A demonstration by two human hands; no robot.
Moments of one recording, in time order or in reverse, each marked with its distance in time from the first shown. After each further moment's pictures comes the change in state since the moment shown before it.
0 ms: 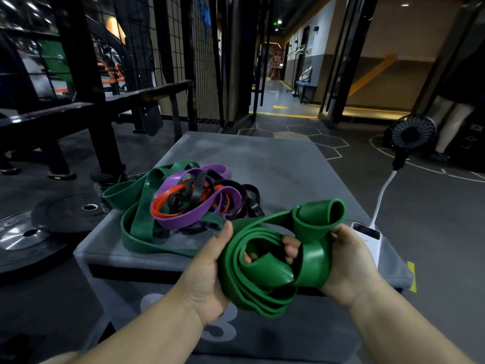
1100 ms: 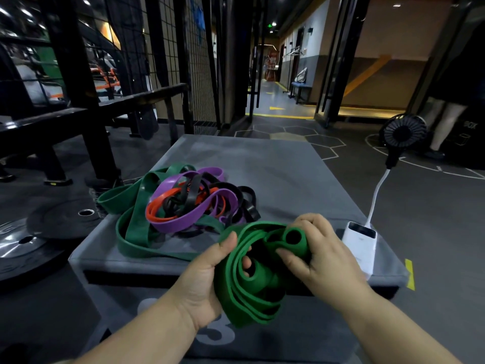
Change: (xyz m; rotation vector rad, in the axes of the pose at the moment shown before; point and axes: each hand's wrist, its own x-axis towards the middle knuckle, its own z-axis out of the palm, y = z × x) left_hand 0.004 -0.001 -0.011 0.008 0.105 -0.155; right_hand -0.009 0.012 -0.012 -1.749 0.175 -0.919
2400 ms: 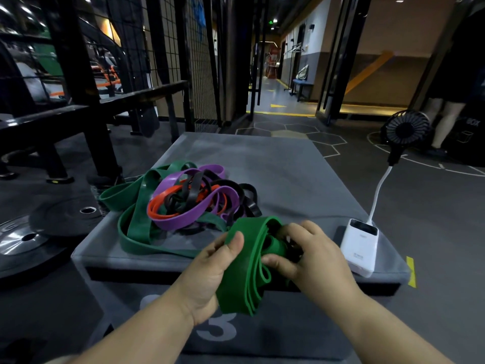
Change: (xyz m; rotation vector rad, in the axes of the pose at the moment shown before) left_hand 0.008 -0.004 -0.011 0.338 -0.020 0.207; right_hand 0.001 -0.012 0.013 -0.011 -0.041 0.116
